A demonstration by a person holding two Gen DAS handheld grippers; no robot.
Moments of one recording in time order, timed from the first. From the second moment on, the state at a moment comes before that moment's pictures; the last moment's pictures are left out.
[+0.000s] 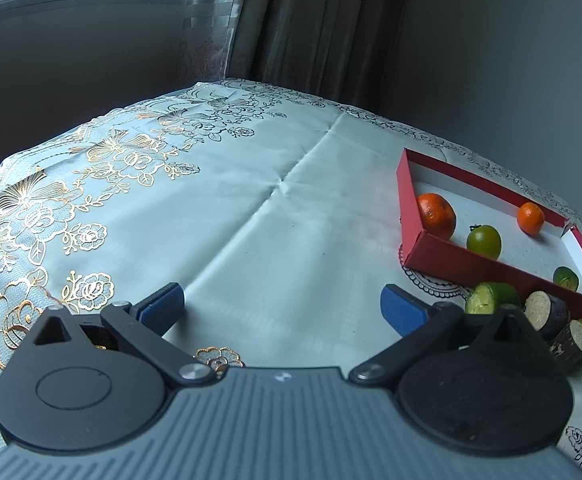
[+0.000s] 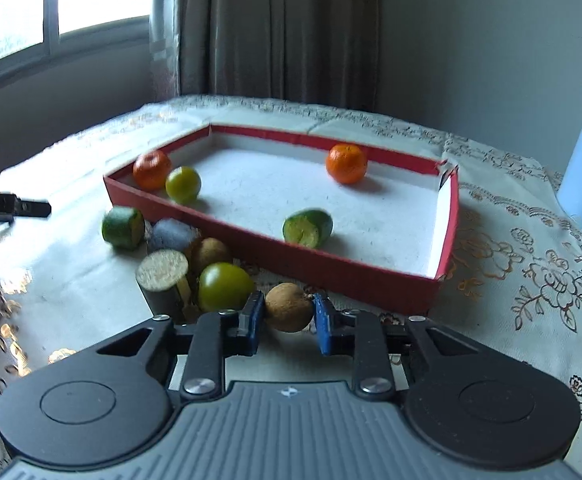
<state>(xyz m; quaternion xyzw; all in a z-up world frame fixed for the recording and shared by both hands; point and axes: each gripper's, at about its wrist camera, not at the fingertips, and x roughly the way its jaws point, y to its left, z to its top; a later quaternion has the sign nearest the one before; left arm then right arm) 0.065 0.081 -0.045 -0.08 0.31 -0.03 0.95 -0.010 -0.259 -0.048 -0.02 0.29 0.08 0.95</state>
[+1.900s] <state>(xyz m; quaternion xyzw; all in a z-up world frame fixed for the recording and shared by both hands) 0.062 0.082 -0.045 -0.08 0.30 -0.02 0.95 -0.030 -0.331 -0.051 0.09 0.25 -0.08 0.96</state>
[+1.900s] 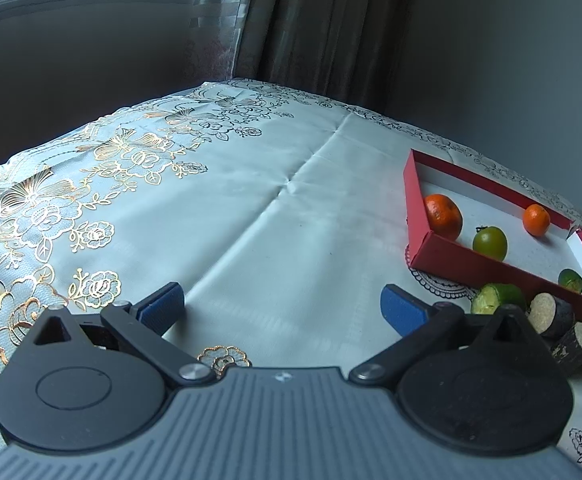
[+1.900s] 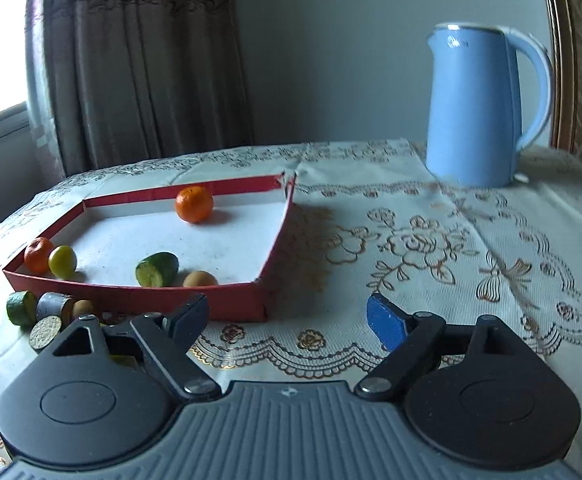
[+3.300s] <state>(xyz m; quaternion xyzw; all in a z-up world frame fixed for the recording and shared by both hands) 0.064 -0.060 -0.041 0.08 0.28 -0.10 0.95 -0.016 -0.352 -0.063 0.16 0.29 -0.08 0.94</state>
